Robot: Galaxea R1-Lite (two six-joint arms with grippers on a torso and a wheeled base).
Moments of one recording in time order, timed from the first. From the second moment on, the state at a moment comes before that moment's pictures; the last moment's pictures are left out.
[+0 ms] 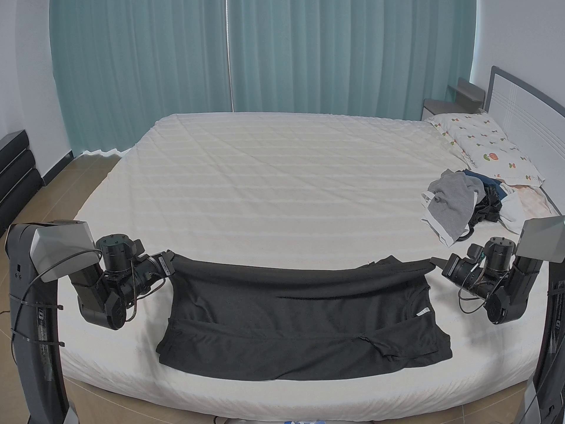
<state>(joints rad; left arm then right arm) -0.01 2.42 -0.80 -1.32 -0.18 -0.38 -0.11 2.41 -0.67 -1.42 0.45 0.55</state>
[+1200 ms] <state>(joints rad) 0.06 2.37 -0.55 -1.32 -0.42 0.03 -0.12 2.39 -0.49 -1.28 0.49 0.15</state>
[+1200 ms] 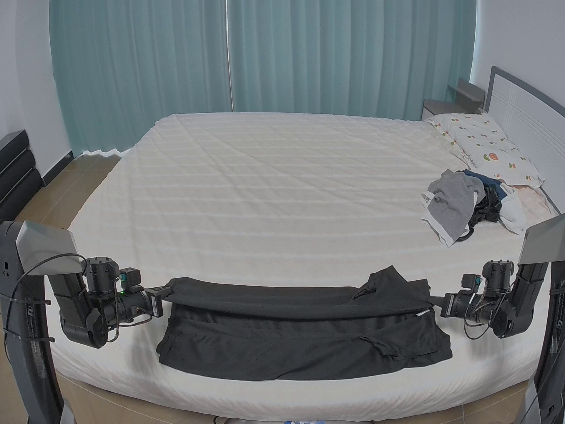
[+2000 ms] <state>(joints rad) 0.05 2.41 -0.50 -1.25 -0.43 0.14 -0.12 2.39 -0.49 -1.19 0.48 0.06</state>
